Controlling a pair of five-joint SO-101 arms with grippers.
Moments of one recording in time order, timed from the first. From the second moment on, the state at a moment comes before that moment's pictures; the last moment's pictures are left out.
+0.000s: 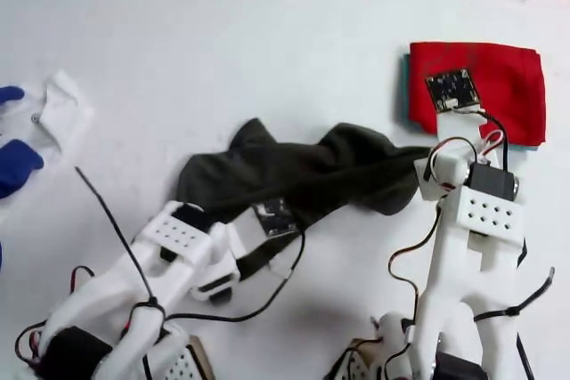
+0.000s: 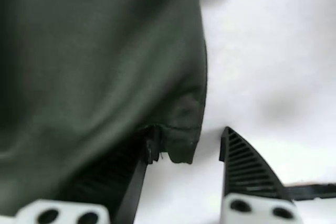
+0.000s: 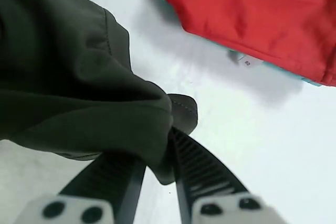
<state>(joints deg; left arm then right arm) 17.8 -22.0 63.6 60.8 -35.6 13.8 -30.0 38.9 58.9 31.5</state>
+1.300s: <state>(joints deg) 15.4 -20.0 42.2 79.9 -35.0 13.5 -30.0 38.9 59.6 31.5</state>
